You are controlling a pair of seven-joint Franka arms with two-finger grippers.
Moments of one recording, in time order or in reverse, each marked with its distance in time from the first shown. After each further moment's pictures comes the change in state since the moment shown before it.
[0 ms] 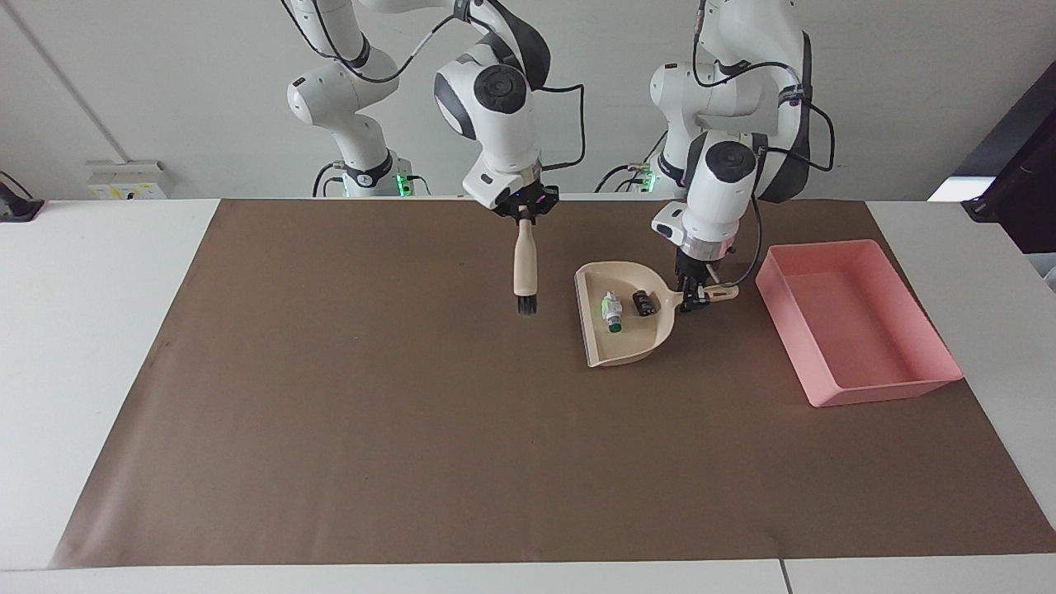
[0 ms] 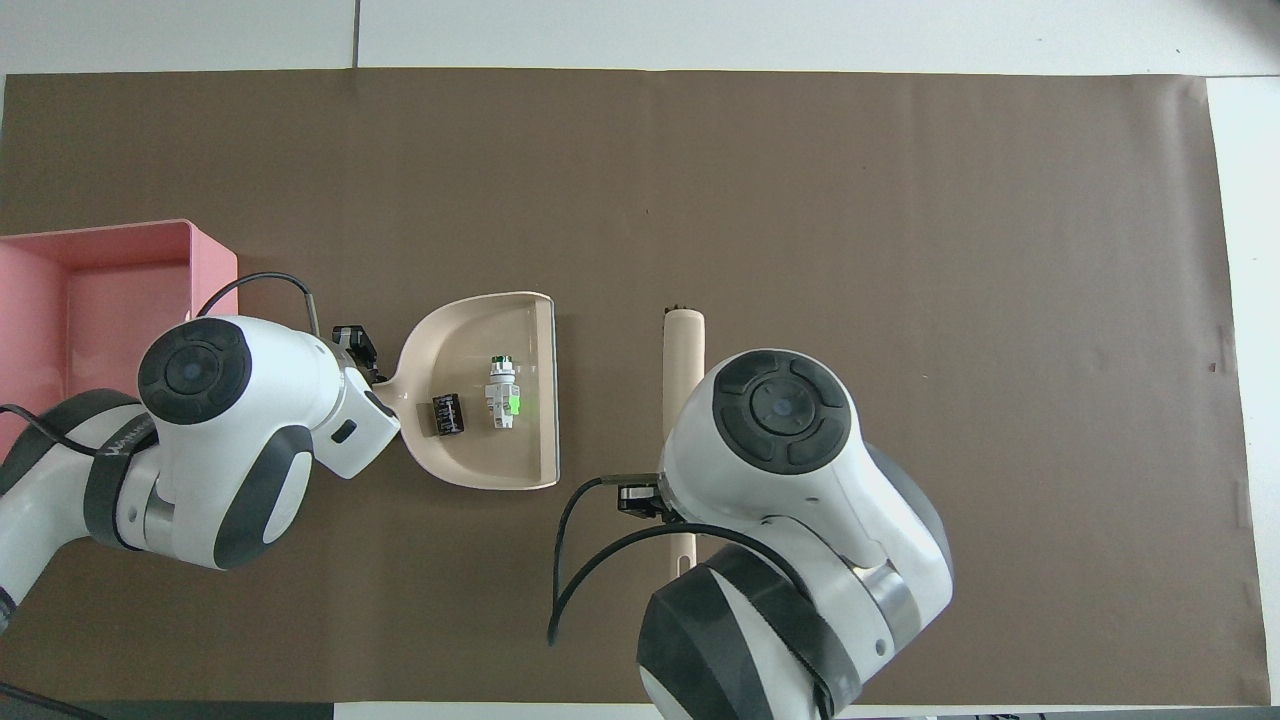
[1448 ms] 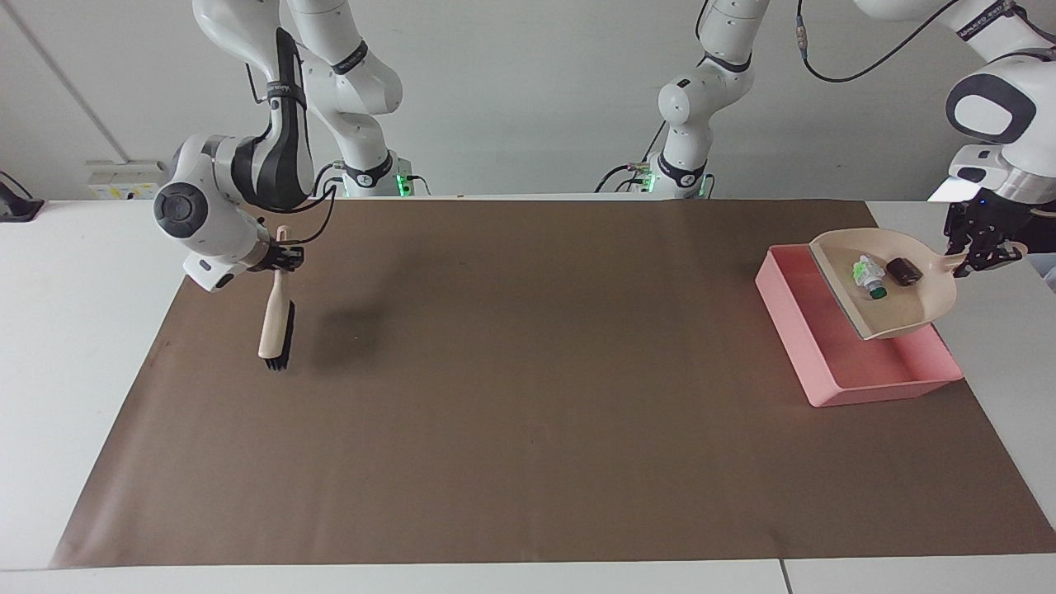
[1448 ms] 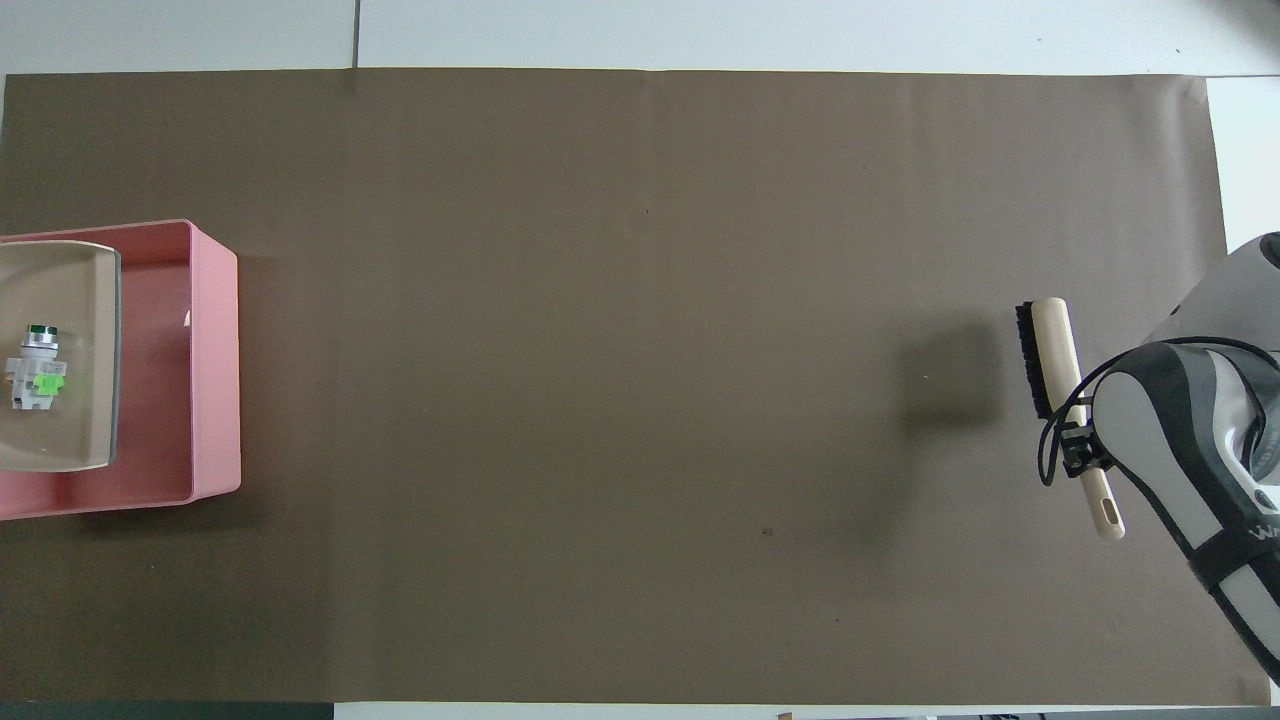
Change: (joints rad) left arm 0.696 0.117 0.023 0.444 0.138 -0.195 0.726; right arm -0.763 0.075 -0.004 -0.192 -0.322 -0.042 -0.775
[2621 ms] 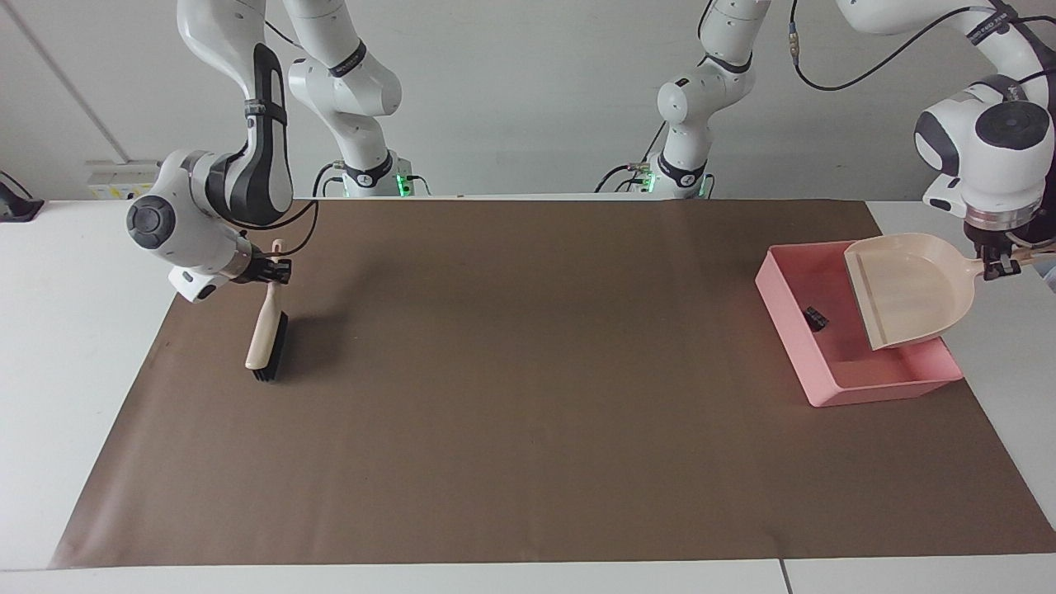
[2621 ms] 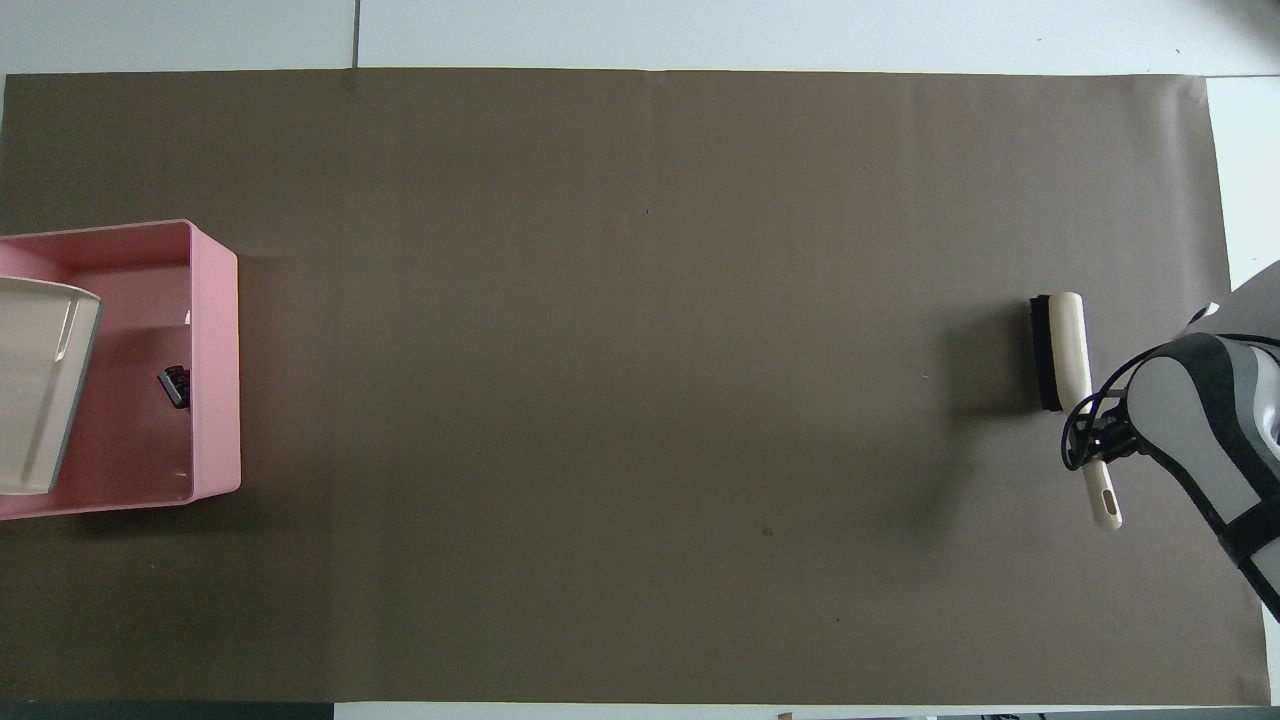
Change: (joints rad) left arm -0.058 -0.024 -0.015 -0.087 0.508 0.086 -0.209; right arm -0.080 0.028 0.005 -0.009 0.072 0.075 -0.046
